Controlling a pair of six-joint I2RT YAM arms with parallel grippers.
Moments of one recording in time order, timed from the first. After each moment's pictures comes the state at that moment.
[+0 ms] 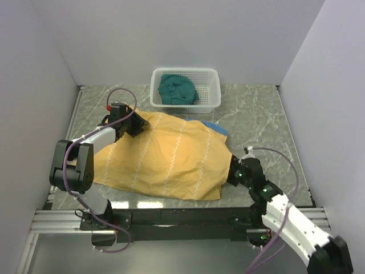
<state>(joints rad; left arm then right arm) -0.16 1.65 0.95 -0.03 0.17 -0.98 0.45 0.66 0.17 -0.11 -0.16 0.95</state>
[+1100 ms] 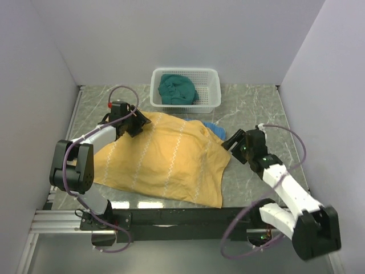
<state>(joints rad) -0.17 1.65 0.98 -0.06 0.17 -0.93 0.27 0.92 0.55 -0.29 0.01 0.90</state>
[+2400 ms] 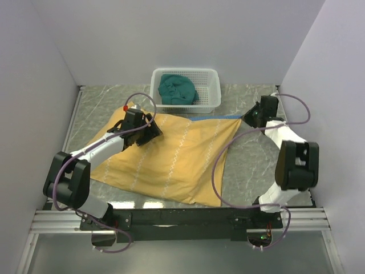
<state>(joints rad) -0.39 1.50 0.92 -0.18 0.03 -0.81 -0.08 1.61 1.04 -0.09 -0.13 0.73</state>
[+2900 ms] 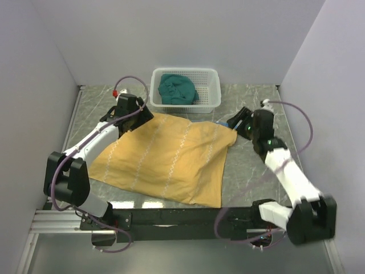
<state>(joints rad) -0.33 1.51 1.12 -0.30 -0.08 -0.79 0.11 1.18 0.83 -0.19 -0.02 0.67</state>
